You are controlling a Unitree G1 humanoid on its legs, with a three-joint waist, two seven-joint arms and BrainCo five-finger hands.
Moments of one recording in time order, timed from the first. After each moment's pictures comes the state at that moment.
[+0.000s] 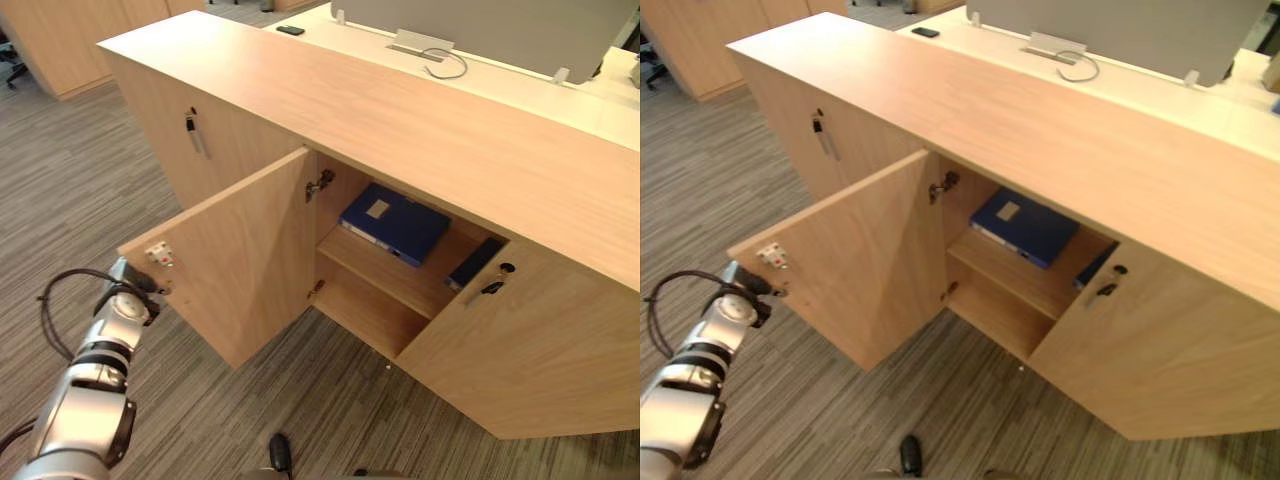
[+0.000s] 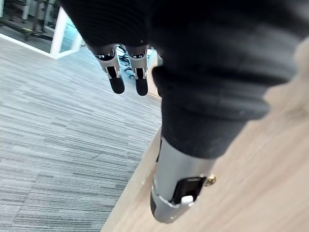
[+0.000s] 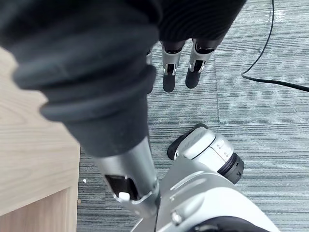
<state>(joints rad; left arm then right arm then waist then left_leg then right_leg) -0.52 0.62 -0.20 0.88 0.23 0.02 0.19 0.17 -0.03 -0.65 1.17 0.02 0.06 0.00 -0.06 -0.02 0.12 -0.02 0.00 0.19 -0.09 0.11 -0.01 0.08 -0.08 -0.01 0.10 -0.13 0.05</state>
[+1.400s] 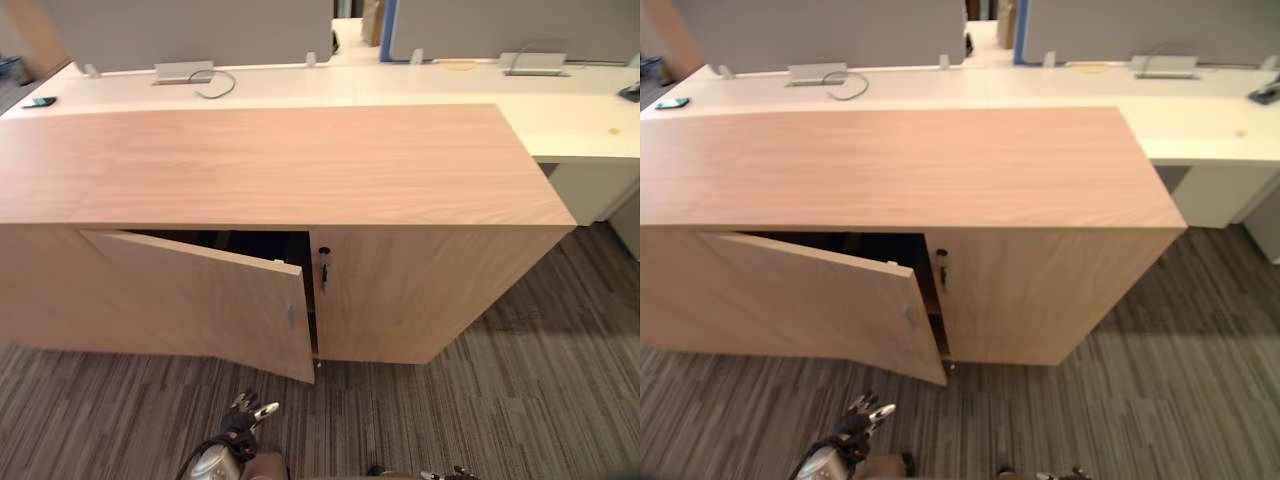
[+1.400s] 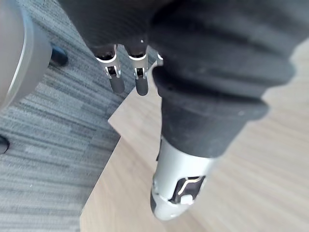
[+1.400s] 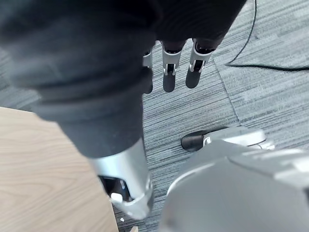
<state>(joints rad) 0.08 0.08 0.05 0.90 -0.53 -0.07 -0.03 0.07 -0.06 -0.45 1.10 -0.09 0.10 -0.03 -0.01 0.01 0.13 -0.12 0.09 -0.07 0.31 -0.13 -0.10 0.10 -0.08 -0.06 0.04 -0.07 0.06</state>
